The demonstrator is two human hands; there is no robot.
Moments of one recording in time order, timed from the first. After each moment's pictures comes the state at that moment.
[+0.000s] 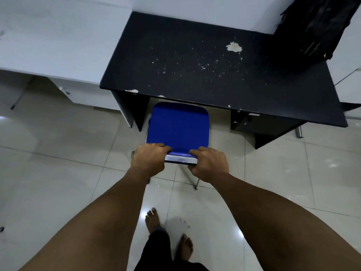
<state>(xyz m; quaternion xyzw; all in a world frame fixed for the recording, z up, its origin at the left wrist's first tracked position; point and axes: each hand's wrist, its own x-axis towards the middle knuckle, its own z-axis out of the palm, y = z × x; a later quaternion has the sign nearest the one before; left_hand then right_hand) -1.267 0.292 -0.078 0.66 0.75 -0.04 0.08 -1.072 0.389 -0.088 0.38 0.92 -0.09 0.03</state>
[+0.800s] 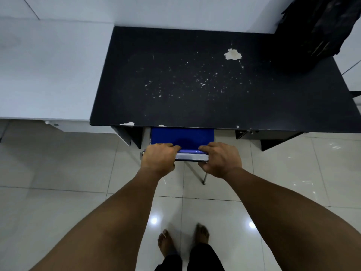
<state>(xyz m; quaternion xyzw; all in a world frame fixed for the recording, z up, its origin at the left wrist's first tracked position) -1.349 0.435 -0.087 0.70 0.71 -0.03 0.08 -1.147 0.521 -0.086 0.41 0.91 -0.10 0.05</state>
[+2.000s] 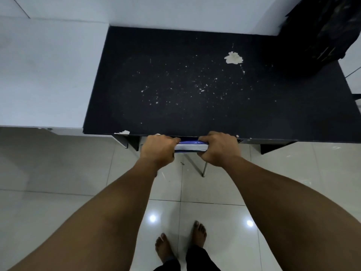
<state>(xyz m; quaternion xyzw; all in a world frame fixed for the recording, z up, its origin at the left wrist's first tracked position) -1.371 0.505 -0.081 0.71 0.70 -0.03 0.05 -1.175 0.597 -0.079 0.44 0.88 -0.13 0.09</state>
